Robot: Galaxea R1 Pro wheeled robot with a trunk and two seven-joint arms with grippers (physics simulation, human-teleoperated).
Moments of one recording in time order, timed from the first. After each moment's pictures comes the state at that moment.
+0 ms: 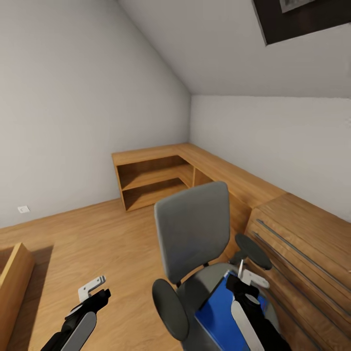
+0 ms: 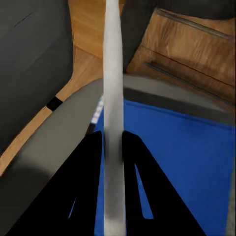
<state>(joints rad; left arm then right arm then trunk) -0.21 0.18 -0.27 -1.21 0.85 0.27 0.72 -0.28 0.02 0.18 -1.14 -0.52 0.23 -0.63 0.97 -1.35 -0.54</state>
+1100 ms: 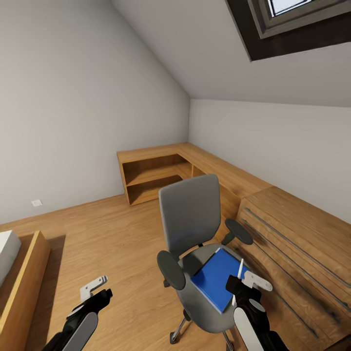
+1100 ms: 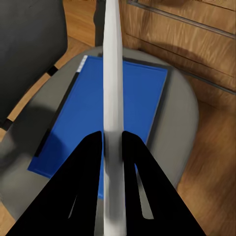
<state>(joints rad) -0.21 0.18 -0.29 -1.21 0.85 0.27 0.72 -0.18 0.02 0.19 -1.36 -0.52 0.30 -0.66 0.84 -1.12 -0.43</state>
